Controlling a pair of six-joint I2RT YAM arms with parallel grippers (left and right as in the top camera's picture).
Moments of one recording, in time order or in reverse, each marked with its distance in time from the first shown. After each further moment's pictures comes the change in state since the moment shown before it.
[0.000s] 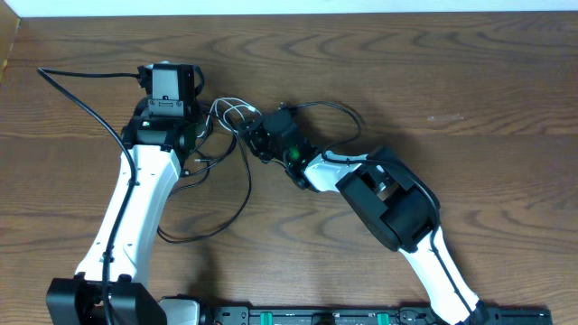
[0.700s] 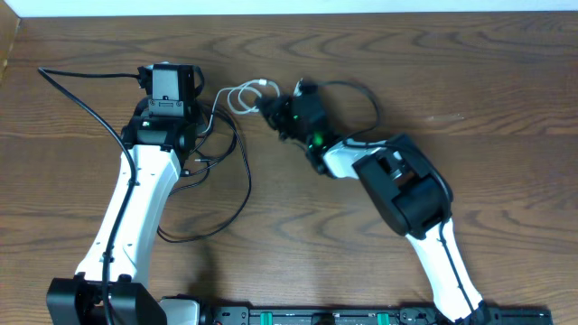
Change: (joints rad) left arm 0.000 0.000 0.000 -0.006 0.000 0.000; right arm -0.148 0.015 -0.012 0.221 -0.089 -0.193
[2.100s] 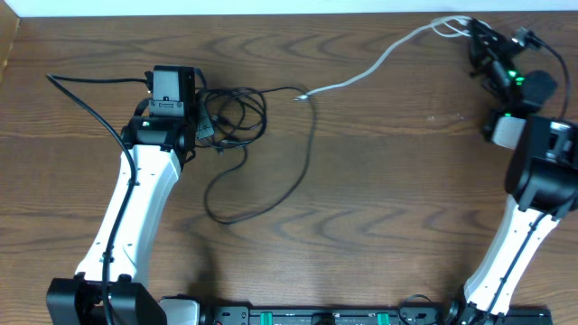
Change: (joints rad) left arm 0.000 0.000 0.000 -0.040 0.160 -0.032; right arm -0.933 0.001 -0.004 0.545 -0.542 0.325
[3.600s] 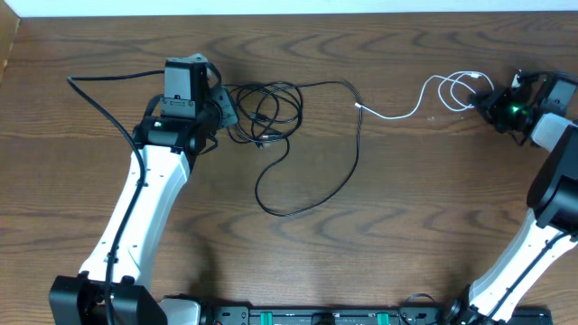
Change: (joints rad) left arm -0.059 0.000 0.000 0.146 0.282 -0.107; right arm -0.115 -0.139 0.039 -1.448 0.112 -1.365
